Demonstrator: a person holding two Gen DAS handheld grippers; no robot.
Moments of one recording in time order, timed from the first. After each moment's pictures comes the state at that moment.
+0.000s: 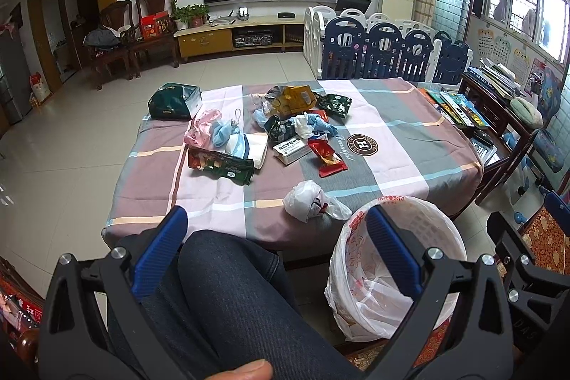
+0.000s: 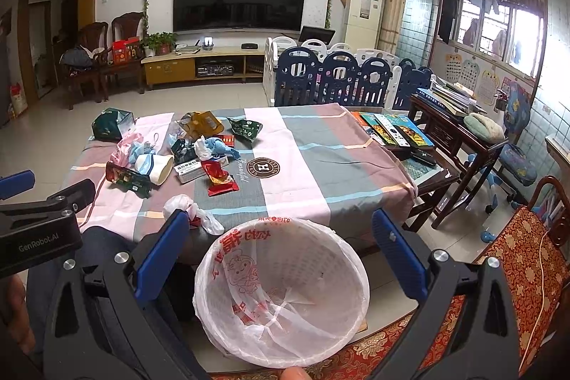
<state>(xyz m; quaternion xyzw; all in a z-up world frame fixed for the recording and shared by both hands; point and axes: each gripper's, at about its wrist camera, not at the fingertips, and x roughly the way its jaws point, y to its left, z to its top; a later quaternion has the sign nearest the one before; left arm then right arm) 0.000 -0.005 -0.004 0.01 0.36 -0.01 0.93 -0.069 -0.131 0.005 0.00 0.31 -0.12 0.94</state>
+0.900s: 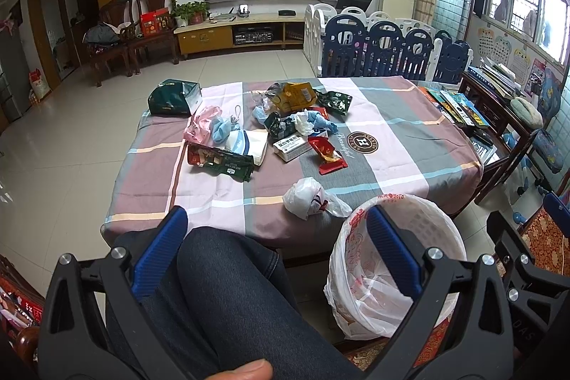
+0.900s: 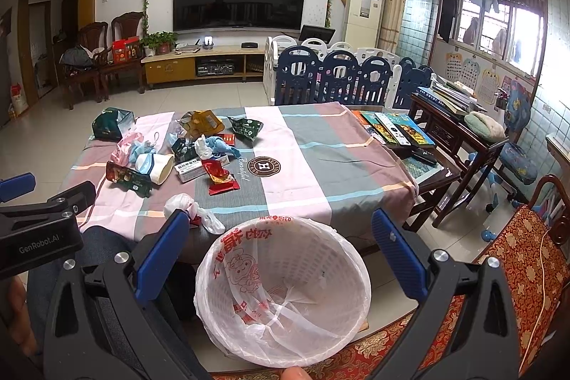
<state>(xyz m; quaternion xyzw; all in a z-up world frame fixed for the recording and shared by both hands) 0.000 -0.006 -0.007 0.01 0.36 -0.01 0.93 -0.068 -0.130 0.004 0.00 0.31 -0.12 0.94</state>
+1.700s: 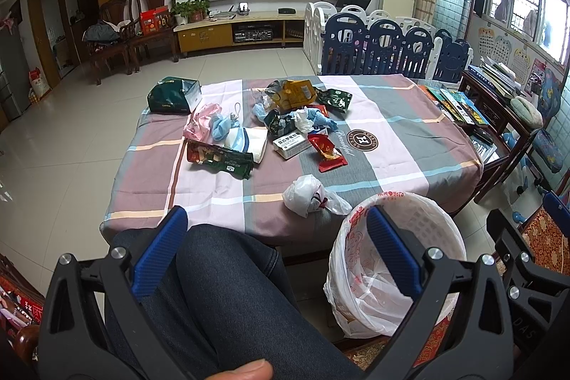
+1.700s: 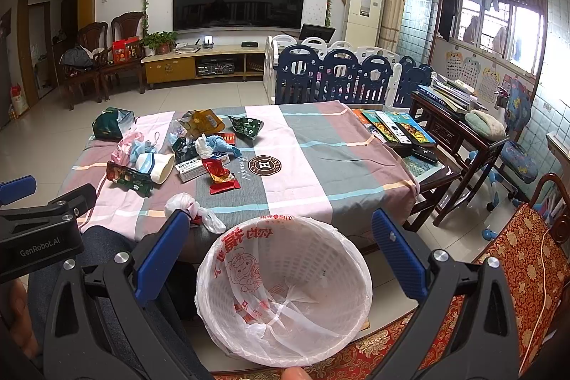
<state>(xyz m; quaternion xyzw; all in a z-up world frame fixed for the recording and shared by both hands) 0.000 -0.007 -0.008 0.01 0.36 -0.01 0.93 -0.068 -0.131 0.004 0.00 0.31 -0.12 0.94</state>
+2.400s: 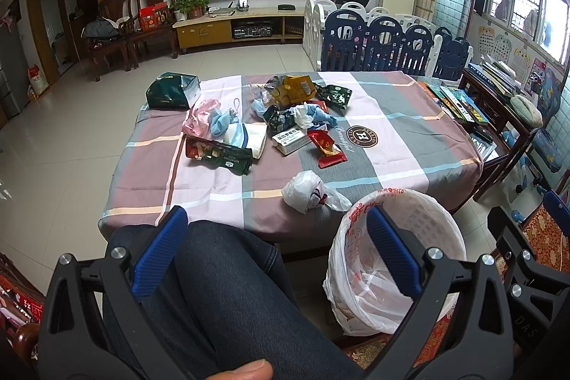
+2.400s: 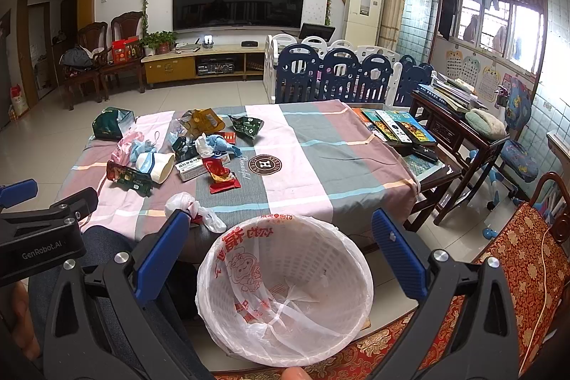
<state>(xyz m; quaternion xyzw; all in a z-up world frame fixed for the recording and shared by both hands) -0.007 -0.009 -0.020 0.01 0.37 -0.01 0.93 -0.068 -0.131 0.004 0.00 0.31 -0.12 0.94</state>
